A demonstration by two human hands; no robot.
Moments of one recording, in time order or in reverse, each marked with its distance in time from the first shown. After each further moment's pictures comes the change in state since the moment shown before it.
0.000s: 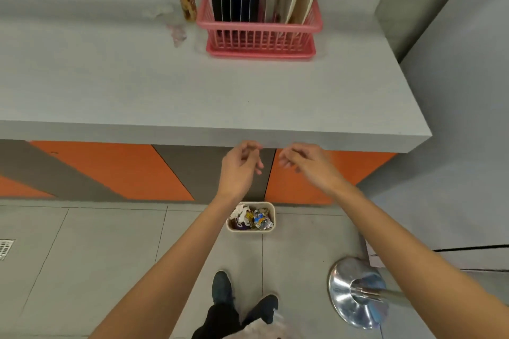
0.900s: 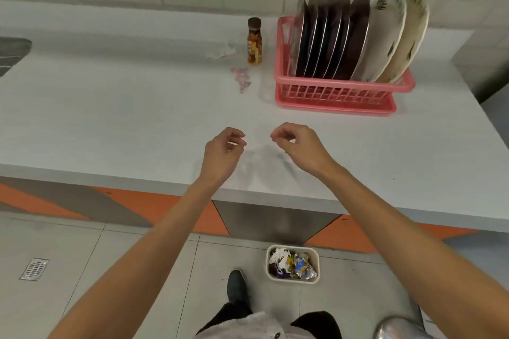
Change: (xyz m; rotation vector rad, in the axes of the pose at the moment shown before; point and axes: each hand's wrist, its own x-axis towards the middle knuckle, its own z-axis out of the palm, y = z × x) left_hand 0.187 0.006 -0.216 0.255 0.139 0.016; right_hand 0.222 -0.140 0.112 -0.167 0.035 -0.202
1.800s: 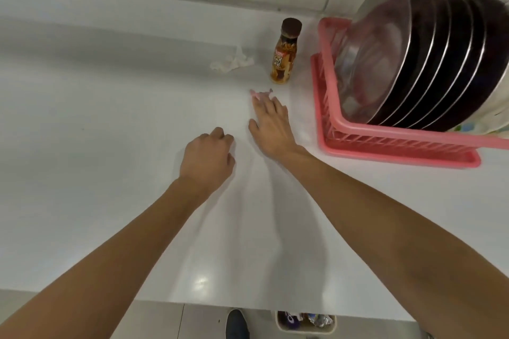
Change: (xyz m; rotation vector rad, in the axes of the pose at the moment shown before) left_hand 0.217 -0.083 -0.044 1.027 -0.086 0.349; right_hand 0.289 0.034 0.121 -0.649 0.082 -0.064
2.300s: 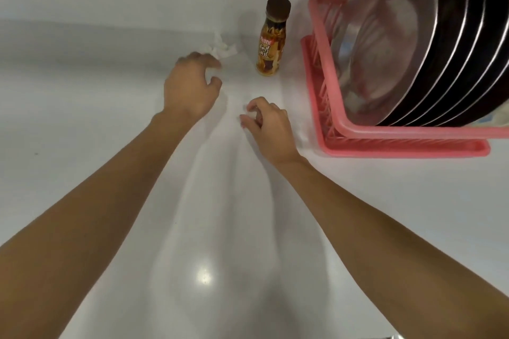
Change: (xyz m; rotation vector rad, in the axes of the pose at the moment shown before) left_hand 0.139 -0.027 -0.020 -0.455 0.155 -0.120; right_hand 0.004 0.014 0.009 0.412 0.192 0.100
